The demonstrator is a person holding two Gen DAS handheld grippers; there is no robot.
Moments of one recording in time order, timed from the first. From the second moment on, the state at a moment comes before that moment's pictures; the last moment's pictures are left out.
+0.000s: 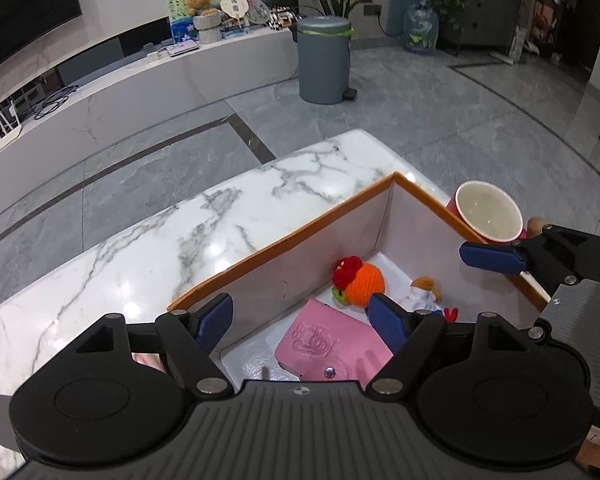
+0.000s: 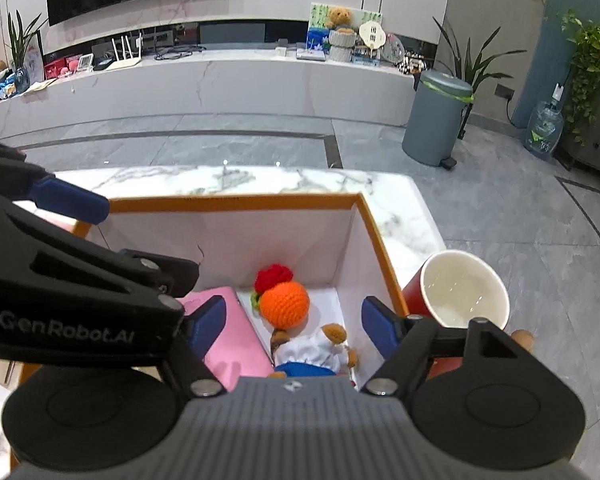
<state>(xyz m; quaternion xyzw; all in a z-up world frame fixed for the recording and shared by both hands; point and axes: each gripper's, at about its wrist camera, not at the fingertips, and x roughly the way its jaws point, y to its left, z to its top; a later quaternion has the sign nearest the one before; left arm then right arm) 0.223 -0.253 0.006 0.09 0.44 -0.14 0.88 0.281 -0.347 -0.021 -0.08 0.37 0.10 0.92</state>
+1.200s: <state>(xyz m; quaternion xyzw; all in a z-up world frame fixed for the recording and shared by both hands) 0.171 -0.155 0.026 0.04 0.40 -0.10 0.91 0.224 -0.272 0.016 -0.12 0.30 0.20 0.92</state>
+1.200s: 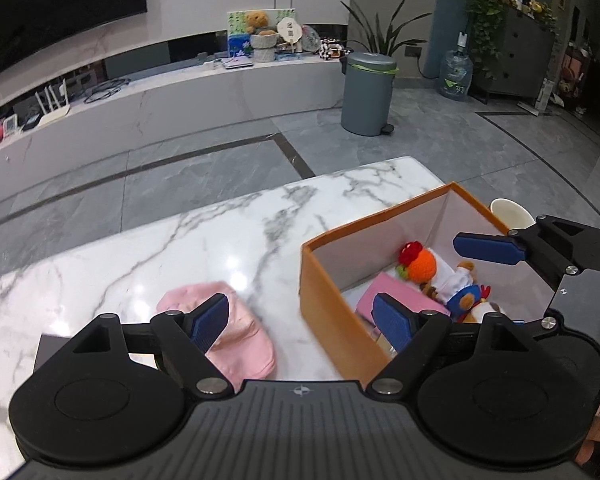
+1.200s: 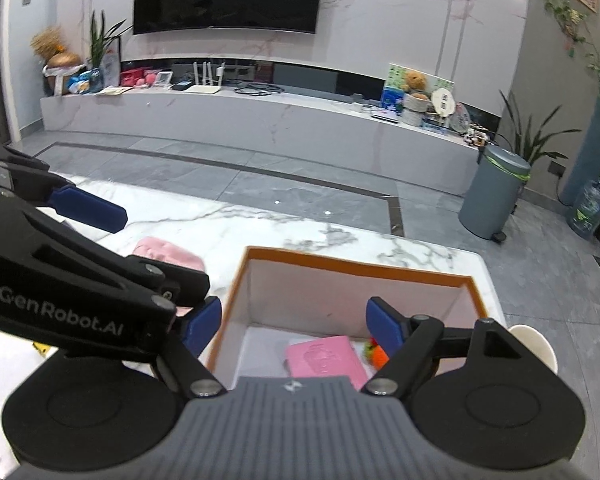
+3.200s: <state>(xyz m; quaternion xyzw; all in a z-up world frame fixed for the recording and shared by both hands) 0.121 0.024 -0.081 -0.02 0.49 0.02 0.87 0.167 -0.129 -0.090 -0.14 0.36 0.30 0.87</state>
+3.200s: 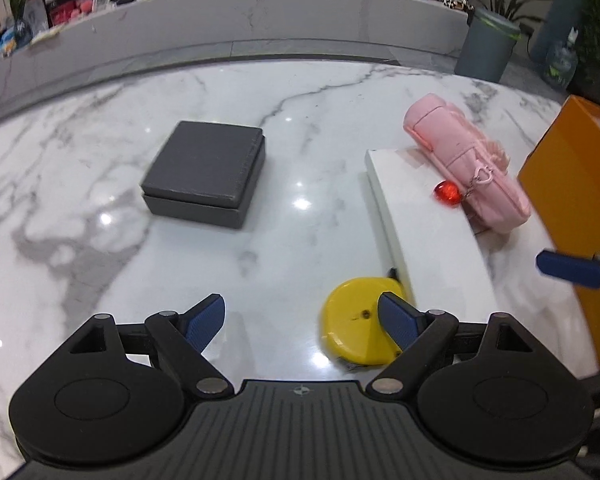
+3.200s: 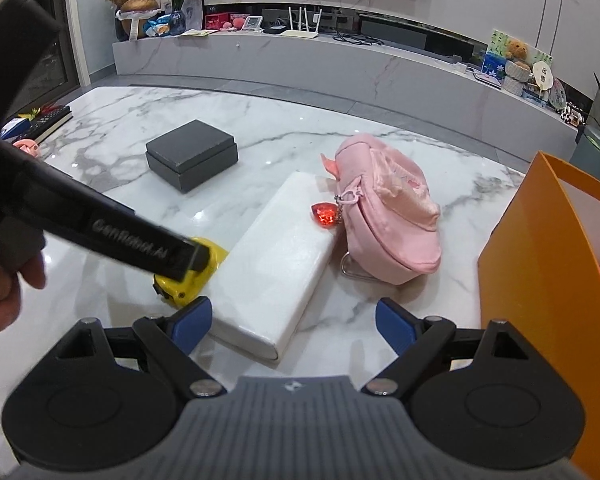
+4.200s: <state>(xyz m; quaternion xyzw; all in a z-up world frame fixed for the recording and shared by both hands) 0.123 -0.001 -0.077 -0.01 0.48 -0.02 0.88 0.198 -0.150 -0.095 -0.13 0.41 0.25 0.87</state>
